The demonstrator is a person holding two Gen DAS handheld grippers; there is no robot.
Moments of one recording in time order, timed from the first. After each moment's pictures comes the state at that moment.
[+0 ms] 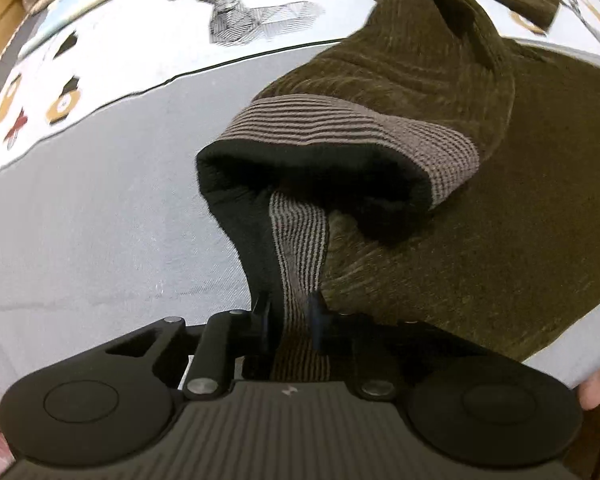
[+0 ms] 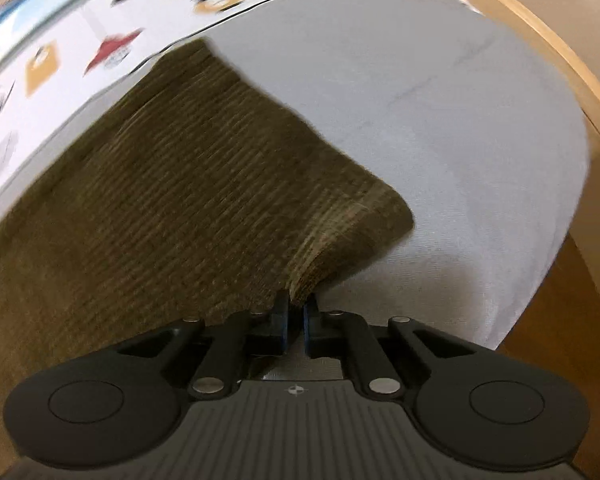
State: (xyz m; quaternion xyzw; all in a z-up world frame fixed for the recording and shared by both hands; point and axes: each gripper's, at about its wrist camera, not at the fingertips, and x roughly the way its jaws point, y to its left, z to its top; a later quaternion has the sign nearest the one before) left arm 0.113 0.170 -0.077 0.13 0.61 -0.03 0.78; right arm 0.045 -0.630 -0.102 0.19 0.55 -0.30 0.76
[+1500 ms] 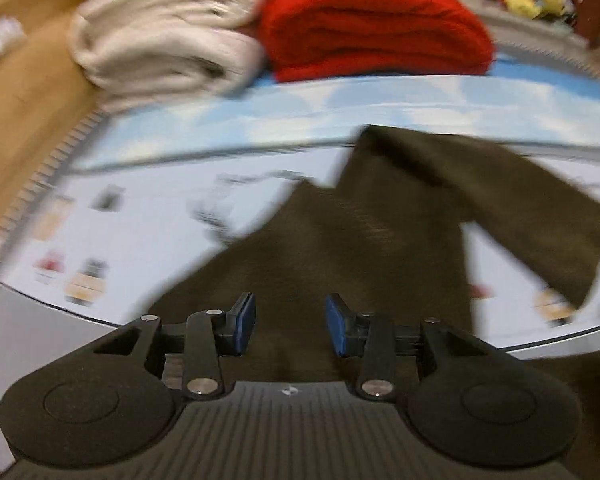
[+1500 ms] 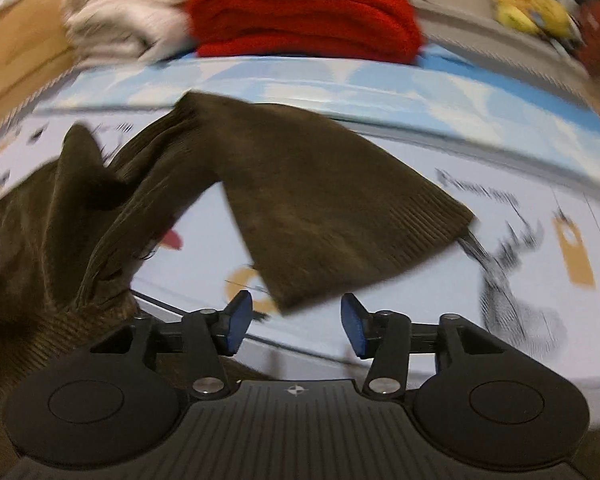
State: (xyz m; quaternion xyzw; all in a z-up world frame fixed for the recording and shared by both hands) left arm 0.246 0.069 -0.022 0.05 0.43 0.06 0.90; right arm 0.252 -0.239 -0.038 -0.06 0.42 0.12 0.90
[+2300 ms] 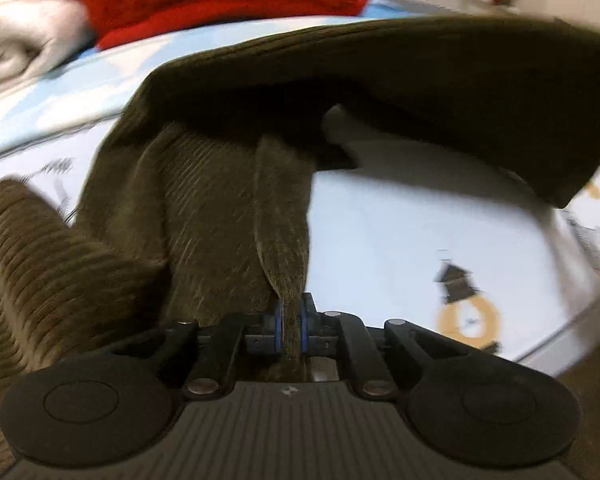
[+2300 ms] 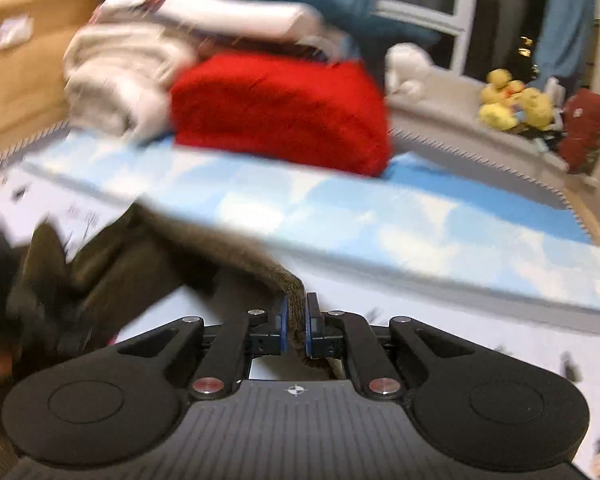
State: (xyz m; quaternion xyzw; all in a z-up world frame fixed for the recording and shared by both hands) left arm 0.330 -0.040 -0.114 0.06 0.46 -0.12 0.88; right arm 0.298 -0.316 0.069 -0.08 0.30 0.10 0.95
